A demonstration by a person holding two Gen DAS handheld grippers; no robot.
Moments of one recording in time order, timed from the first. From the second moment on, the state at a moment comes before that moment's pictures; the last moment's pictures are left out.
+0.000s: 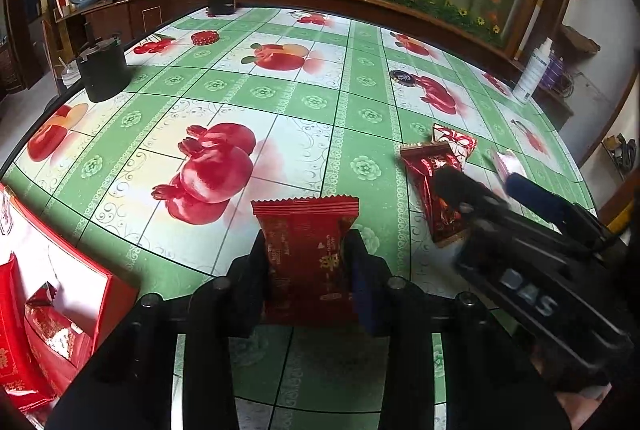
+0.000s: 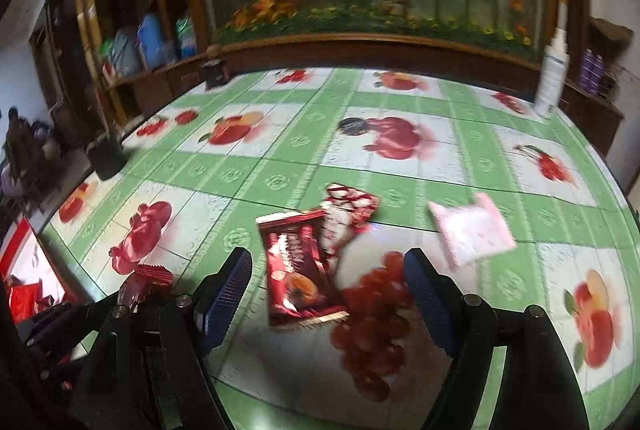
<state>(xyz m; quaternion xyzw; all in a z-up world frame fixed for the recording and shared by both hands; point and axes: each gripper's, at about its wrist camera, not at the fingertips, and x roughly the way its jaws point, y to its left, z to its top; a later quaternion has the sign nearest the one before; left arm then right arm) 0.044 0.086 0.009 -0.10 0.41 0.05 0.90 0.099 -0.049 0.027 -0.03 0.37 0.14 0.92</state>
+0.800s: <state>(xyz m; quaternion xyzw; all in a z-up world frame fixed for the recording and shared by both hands) 0.043 0.090 0.009 -0.11 0.41 0.03 0.91 0.117 -0.086 0.026 0.02 0.46 0.12 0.88</state>
